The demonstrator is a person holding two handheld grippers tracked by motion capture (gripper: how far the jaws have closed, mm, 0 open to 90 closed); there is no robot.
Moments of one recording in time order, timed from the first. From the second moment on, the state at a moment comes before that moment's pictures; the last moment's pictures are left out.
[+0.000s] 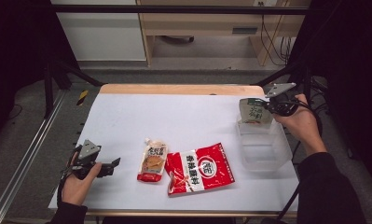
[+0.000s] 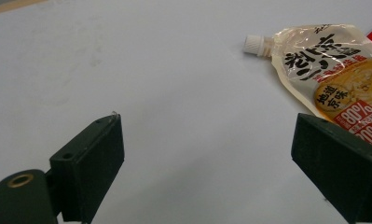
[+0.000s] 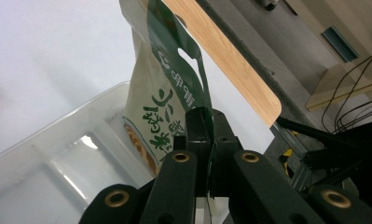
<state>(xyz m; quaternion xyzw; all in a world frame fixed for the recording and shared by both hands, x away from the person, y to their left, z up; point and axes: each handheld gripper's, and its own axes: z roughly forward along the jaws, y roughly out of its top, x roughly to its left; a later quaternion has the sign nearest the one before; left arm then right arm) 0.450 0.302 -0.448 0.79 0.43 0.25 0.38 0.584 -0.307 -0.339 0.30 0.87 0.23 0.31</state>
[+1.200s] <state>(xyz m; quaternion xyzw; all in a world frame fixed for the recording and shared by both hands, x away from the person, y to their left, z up) 0.451 0.307 -0.447 0.78 0.43 0.25 0.38 0.582 -0.308 -0.341 0.38 0.82 0.24 0.34</state>
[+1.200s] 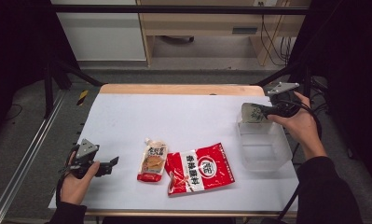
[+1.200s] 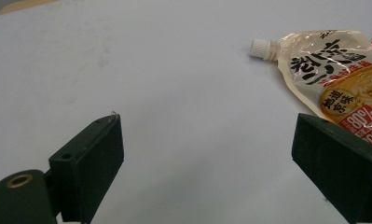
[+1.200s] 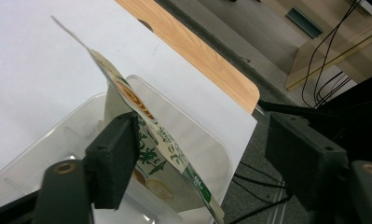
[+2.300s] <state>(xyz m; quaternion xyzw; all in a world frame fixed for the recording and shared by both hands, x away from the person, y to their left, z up) 0.451 0.301 -0.447 0.79 0.42 0.25 0.38 0.522 -0.272 -0.335 0.32 0.84 0.29 0.34</state>
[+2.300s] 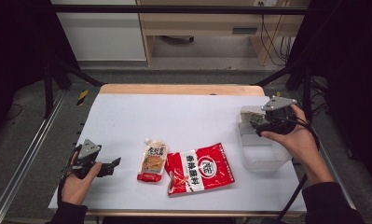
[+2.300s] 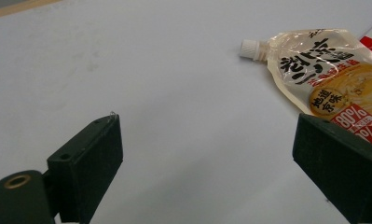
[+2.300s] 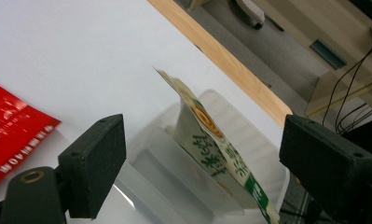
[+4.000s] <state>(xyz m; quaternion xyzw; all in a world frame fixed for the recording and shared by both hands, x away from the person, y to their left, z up) 0.426 0.243 -0.447 0.83 0.33 0.22 0.38 0.514 -0.026 -0.385 0.23 0.90 0.32 0.18</state>
